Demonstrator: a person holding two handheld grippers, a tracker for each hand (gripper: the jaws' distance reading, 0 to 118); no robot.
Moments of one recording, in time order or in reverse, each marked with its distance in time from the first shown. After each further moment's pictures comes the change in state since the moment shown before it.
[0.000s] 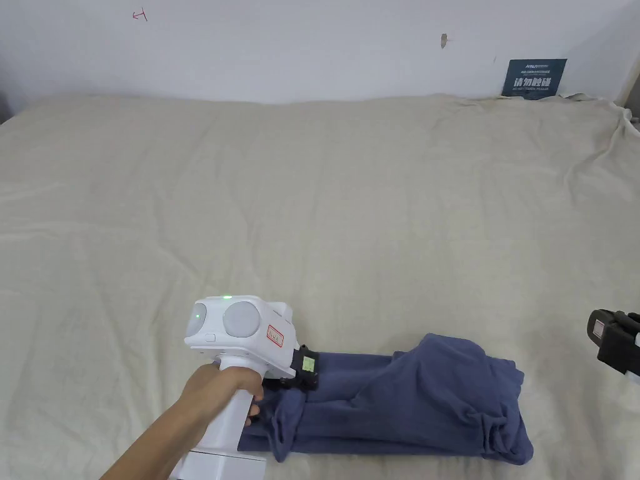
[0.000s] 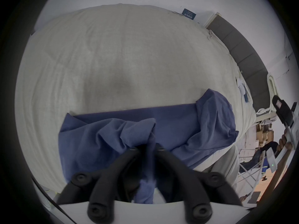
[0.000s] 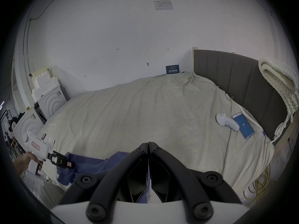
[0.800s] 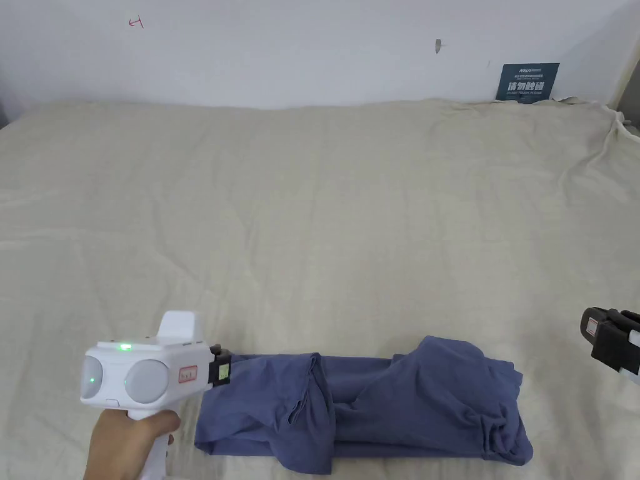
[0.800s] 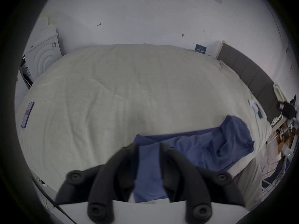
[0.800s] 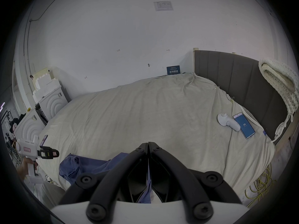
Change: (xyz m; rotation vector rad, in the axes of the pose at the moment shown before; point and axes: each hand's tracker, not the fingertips) left arm -0.064 -0.061 0.064 0.370 0.249 -0.043; right arm -0.006 0.002 0.002 0.006 0.012 -0.012
